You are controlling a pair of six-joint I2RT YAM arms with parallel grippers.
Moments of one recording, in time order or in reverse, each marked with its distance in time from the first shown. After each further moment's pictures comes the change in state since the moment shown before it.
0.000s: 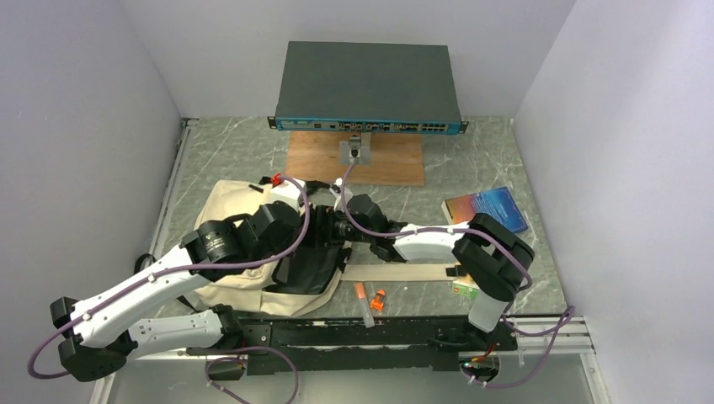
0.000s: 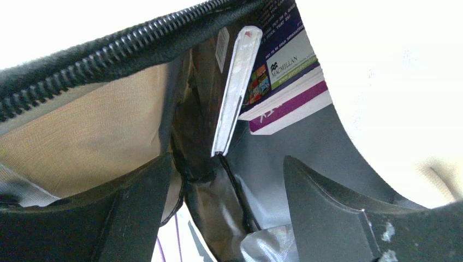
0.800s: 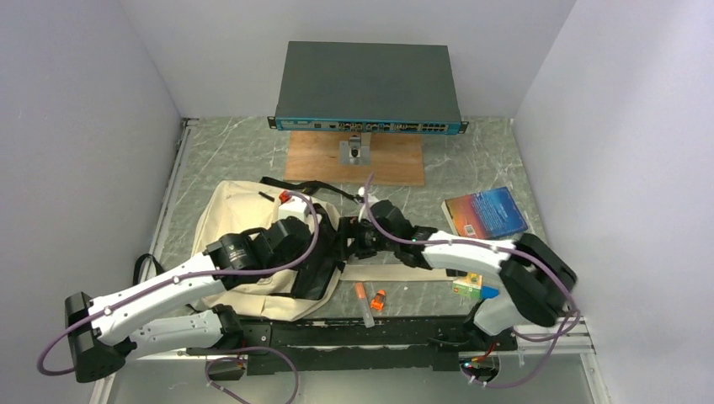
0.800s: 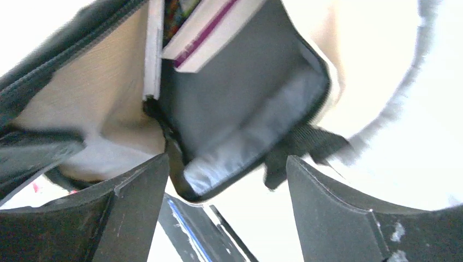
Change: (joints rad) left arm -0.002 -0.009 -0.222 0.182 0.093 -0.152; right arm -0.040 -0.199 -0.132 -0.268 0.036 -0.130
